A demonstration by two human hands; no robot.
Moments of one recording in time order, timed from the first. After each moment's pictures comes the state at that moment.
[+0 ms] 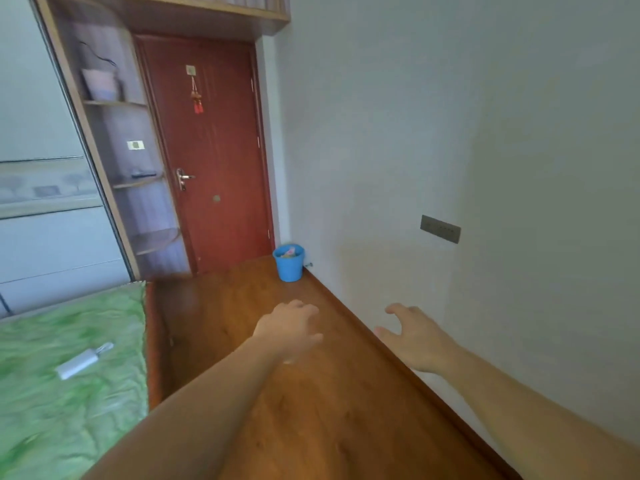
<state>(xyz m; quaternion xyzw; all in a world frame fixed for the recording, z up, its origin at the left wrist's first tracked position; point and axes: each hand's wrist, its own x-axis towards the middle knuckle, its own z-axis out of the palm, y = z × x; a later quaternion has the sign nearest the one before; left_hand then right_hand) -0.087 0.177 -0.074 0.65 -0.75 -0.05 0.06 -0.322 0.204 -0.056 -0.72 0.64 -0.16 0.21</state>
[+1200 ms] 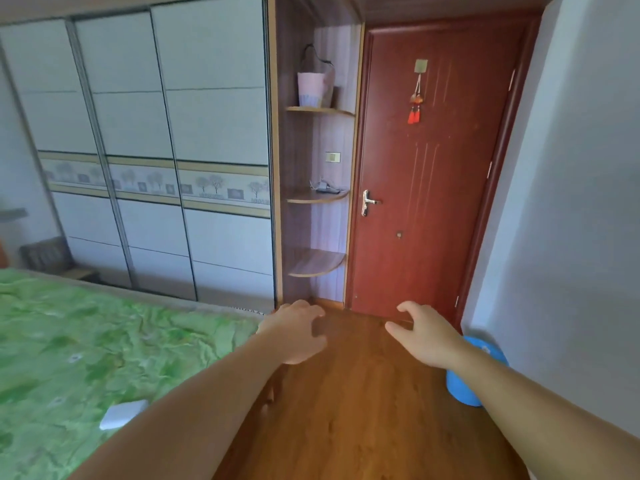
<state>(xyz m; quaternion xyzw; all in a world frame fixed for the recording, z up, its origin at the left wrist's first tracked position) 0.268 -0.471 -0.045 0.88 -0.46 -0.03 0.13 0.090 -0.643 -0.031 -0.91 0.32 -0.11 0.22</state>
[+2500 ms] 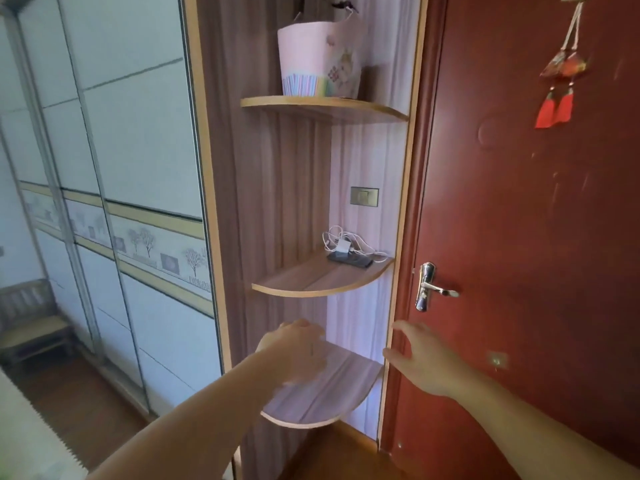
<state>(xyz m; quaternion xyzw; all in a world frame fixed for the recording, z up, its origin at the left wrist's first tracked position) 0.899 -1.148 -0.029 0.94 -0.34 -0.01 0.09 0.773 -1.357 -0.030 -0.96 0.14 -0.11 0.22</state>
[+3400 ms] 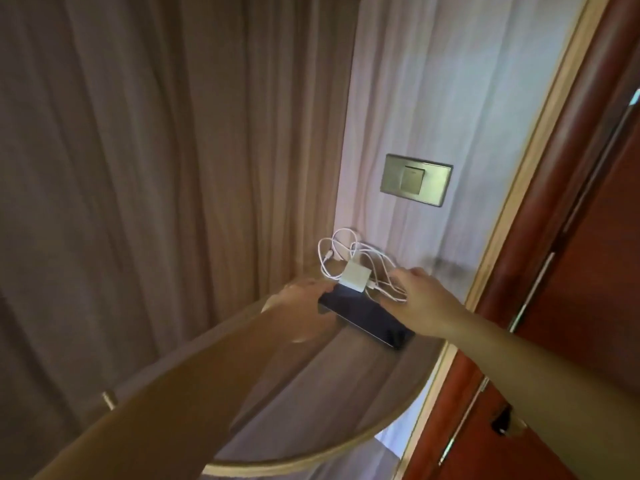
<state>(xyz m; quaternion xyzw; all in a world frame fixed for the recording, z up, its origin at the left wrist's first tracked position) 1.365 -1.410 -0.069 0.92 -0.33 0.02 0.20 1.280 -1.622 -0.033 -0.98 0.07 -0.10 0.13</state>
